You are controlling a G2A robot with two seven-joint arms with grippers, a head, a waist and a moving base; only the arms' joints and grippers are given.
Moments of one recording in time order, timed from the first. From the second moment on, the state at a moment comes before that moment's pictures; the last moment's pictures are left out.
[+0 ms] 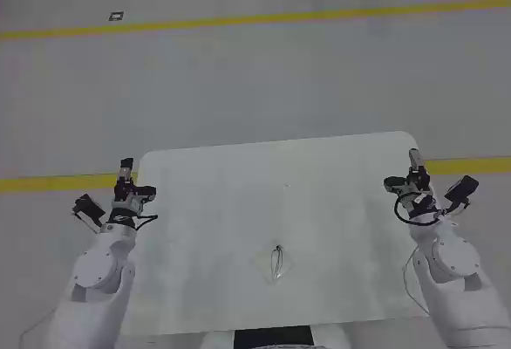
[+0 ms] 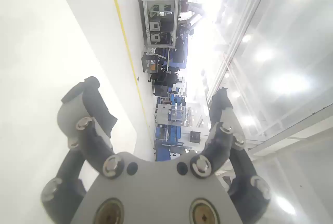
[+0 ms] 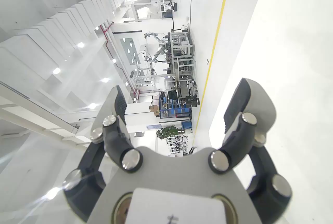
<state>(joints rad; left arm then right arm) 1.73 -1.15 -1.60 -1.80 -0.42 0.00 0.00 -1.73 -1.15 1.60 -1.80 0.42 0.00 0.00</state>
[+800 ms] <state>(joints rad) 1.73 -1.15 -1.60 -1.80 -0.42 0.00 0.00 -1.76 -1.13 1.59 -1.85 0.07 -0.23 0.29</state>
